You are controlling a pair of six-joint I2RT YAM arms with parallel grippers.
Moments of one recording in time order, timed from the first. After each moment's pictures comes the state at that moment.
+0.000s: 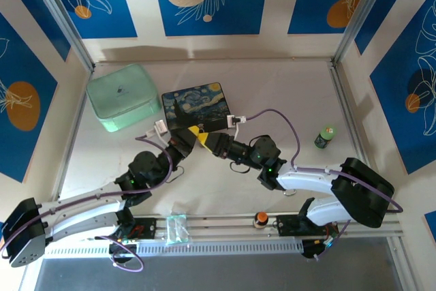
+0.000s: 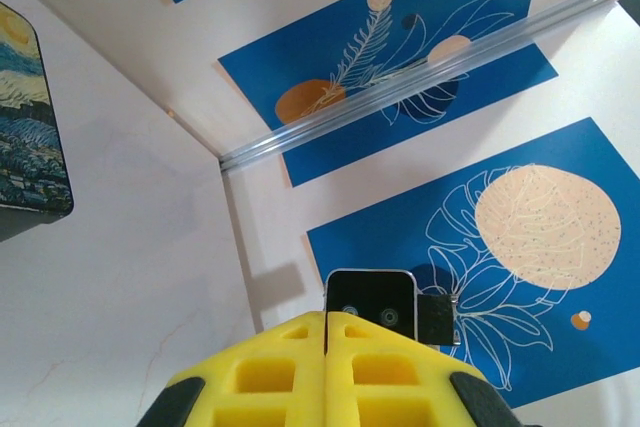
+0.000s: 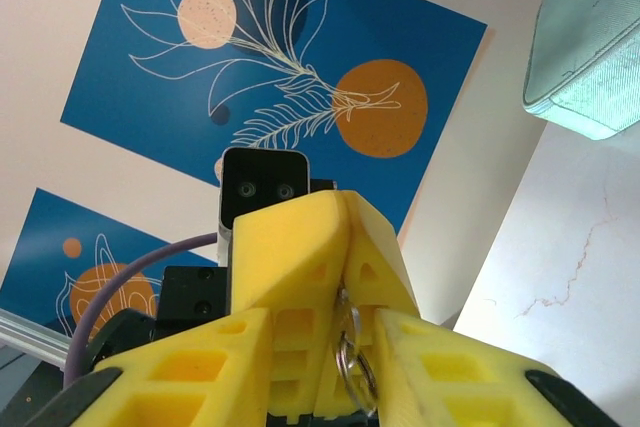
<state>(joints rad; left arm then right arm) -0.99 0.88 0.39 0.61 -0.35 -1.15 0.92 1.33 0.48 1.05 -0.28 1.27</state>
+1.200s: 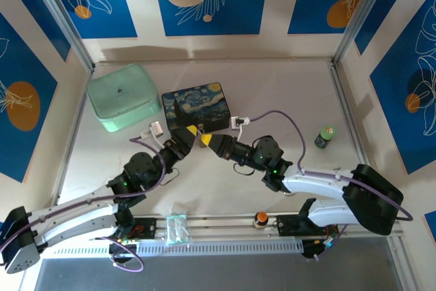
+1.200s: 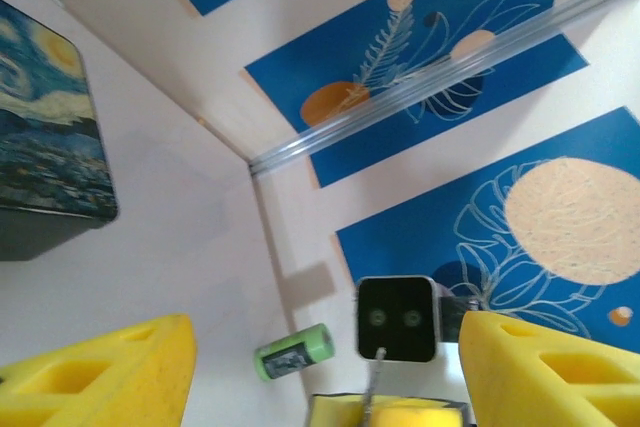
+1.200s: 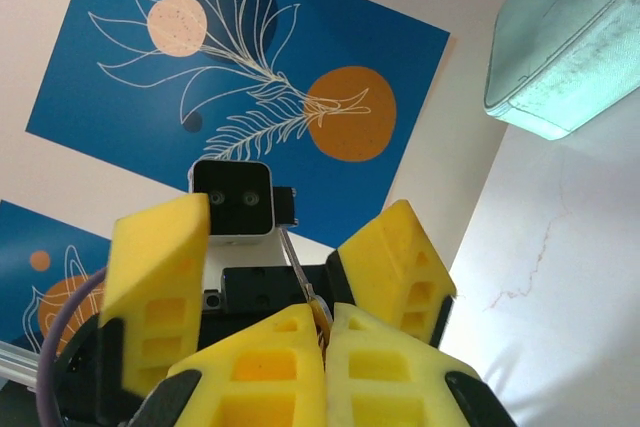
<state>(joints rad) -0.99 0.76 0.40 0.41 -0.39 -1.09 0.92 1.23 0.46 0.90 -0.24 1.23</state>
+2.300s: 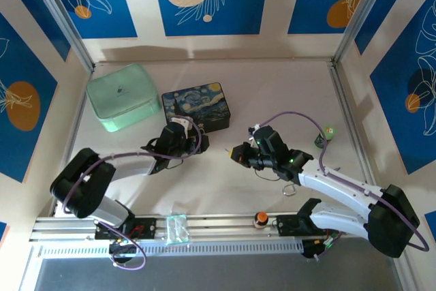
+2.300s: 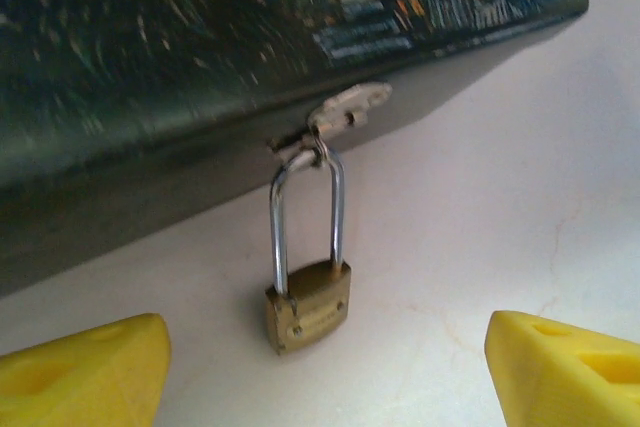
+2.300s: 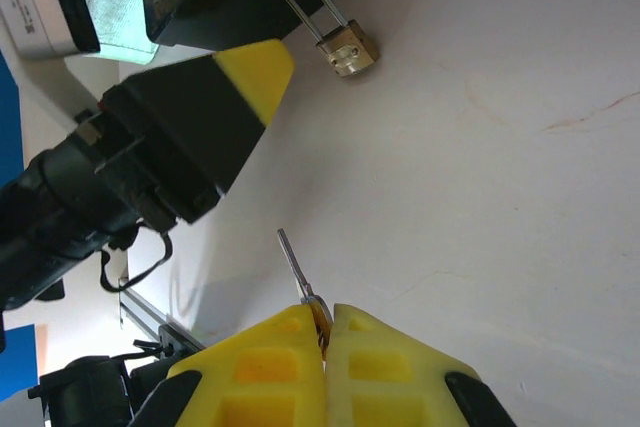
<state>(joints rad) -0.62 1.51 0.58 0.30 0.04 -0.57 0.75 1.05 0.59 -0.21 -0.23 1.05</state>
